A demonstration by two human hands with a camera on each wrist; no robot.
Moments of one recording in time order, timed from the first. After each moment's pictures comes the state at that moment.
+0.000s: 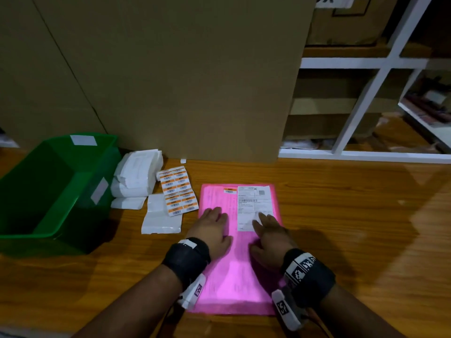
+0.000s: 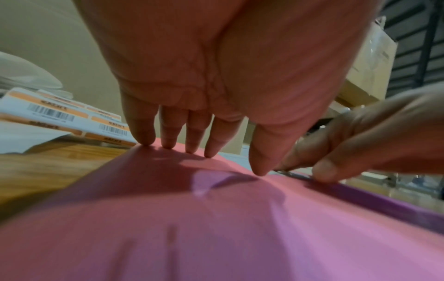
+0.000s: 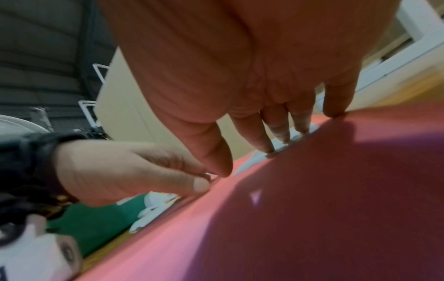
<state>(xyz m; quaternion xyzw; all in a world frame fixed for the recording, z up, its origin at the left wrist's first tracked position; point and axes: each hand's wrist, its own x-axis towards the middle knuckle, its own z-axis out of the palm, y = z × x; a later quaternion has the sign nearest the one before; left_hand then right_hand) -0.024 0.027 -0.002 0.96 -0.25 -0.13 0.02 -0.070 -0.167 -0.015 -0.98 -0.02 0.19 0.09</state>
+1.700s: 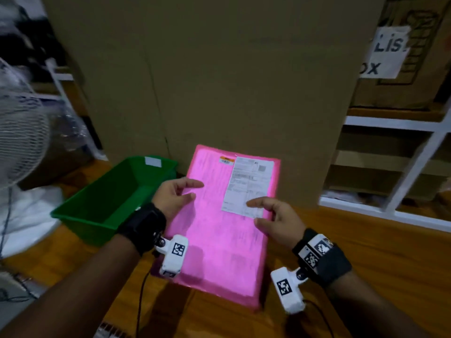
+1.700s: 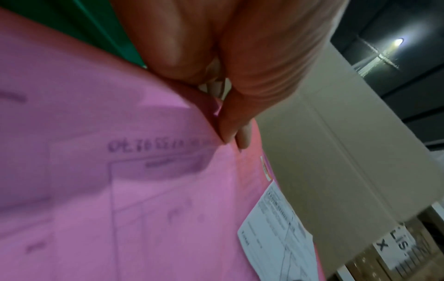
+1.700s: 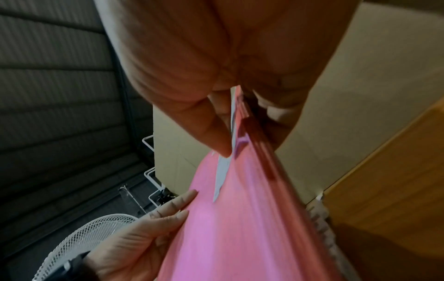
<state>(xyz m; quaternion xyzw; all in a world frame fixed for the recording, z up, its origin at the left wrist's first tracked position) 0.012 0.167 0.114 0.79 -0.05 0.09 0.60 0.002 -0.127 0.088 -0.78 -0.18 0.04 0.60</state>
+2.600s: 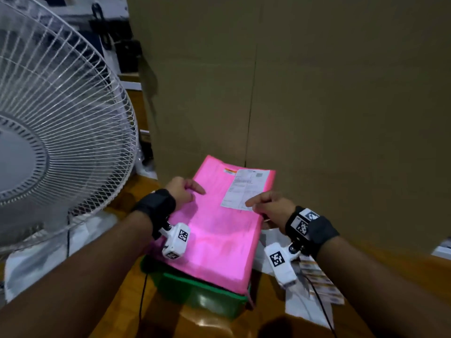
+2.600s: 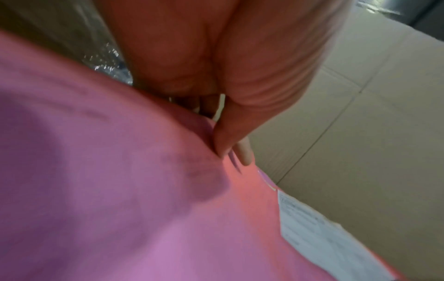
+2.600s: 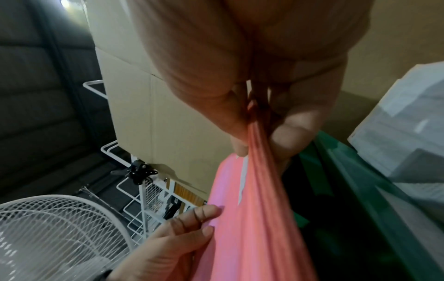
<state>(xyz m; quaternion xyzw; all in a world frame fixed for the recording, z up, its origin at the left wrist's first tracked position) 0.154 0.478 0.142 0.94 -0.01 0.03 0.33 0.130 0.207 0.144 -0.80 -0.02 0.14 0.59</state>
